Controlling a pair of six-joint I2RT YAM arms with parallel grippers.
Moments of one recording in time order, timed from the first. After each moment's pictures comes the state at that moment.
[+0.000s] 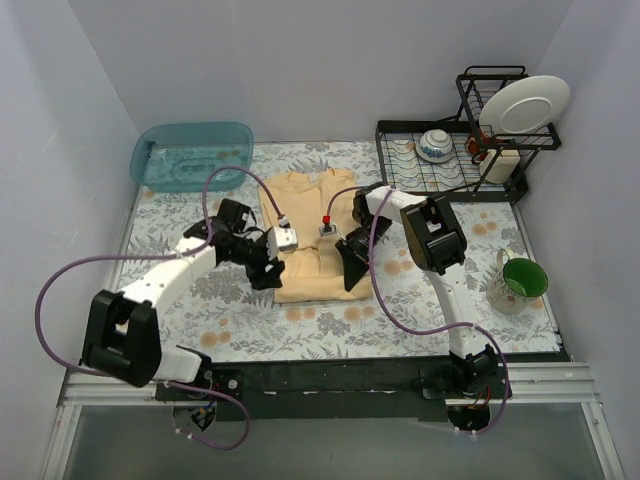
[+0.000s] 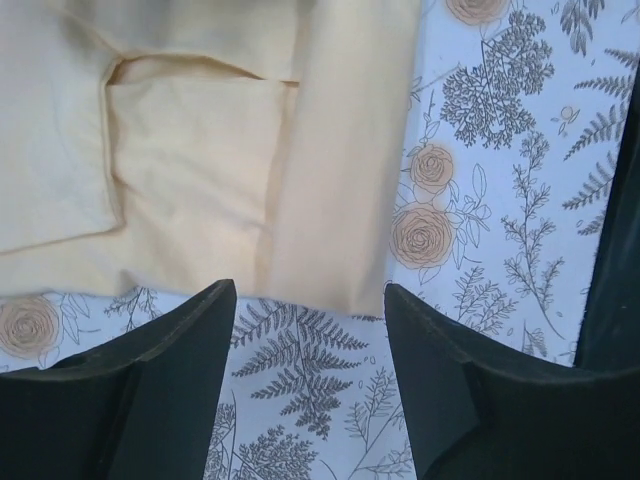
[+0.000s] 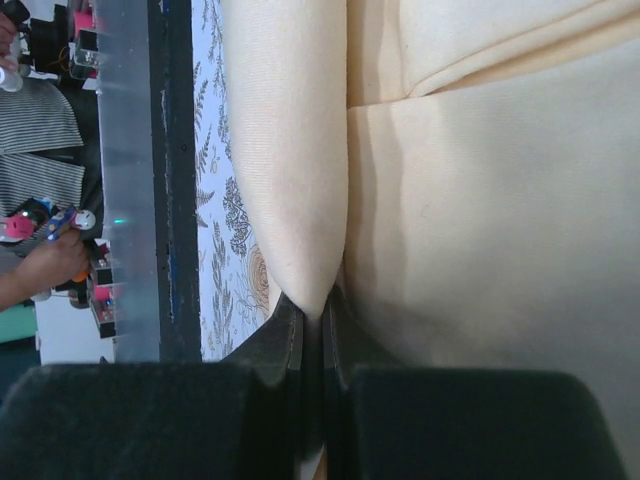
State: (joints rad) left arm -0.34 1.40 0.95 -0.69 0.70 0.82; right arm 0.50 2.43 1.76 -1.46 -1.02 -1.12
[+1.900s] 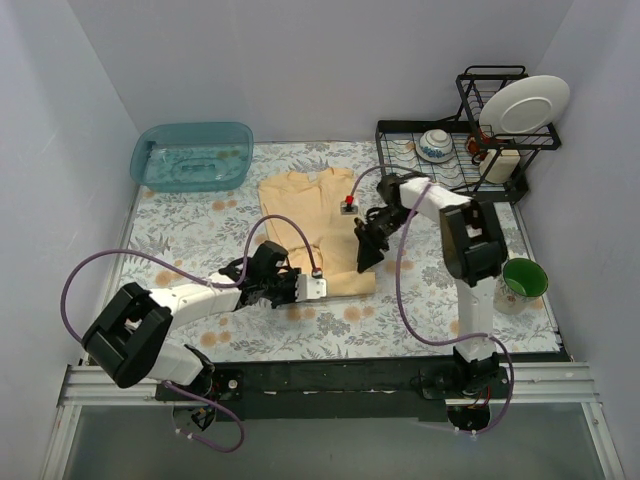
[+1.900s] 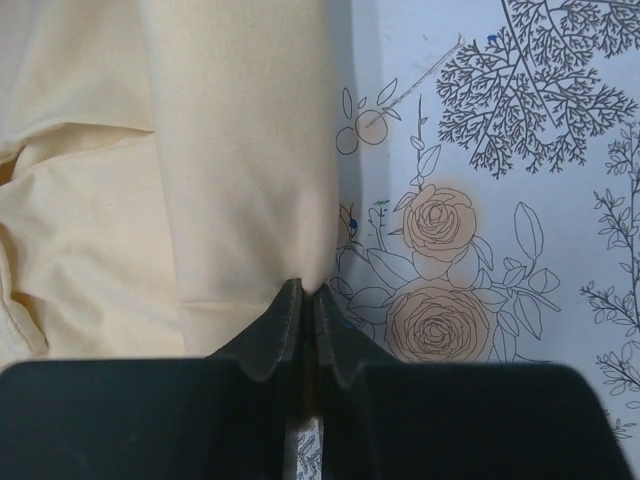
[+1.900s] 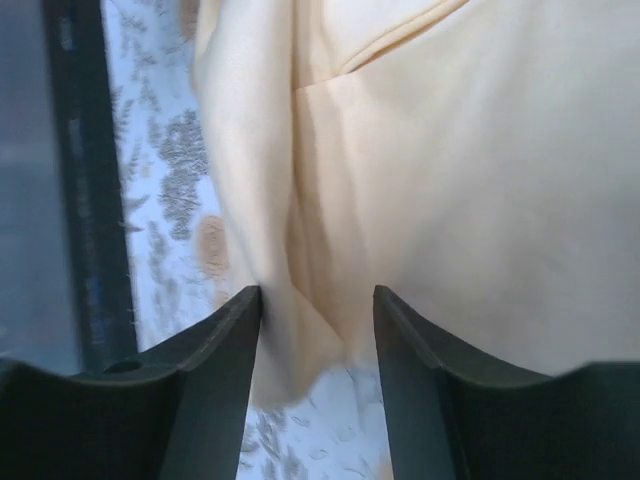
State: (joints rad) left arm -0.70 1.37 0.56 -0.08 0.36 0.83; right arm 0.42 2.23 1.61 -1.24 -0.98 -0.96
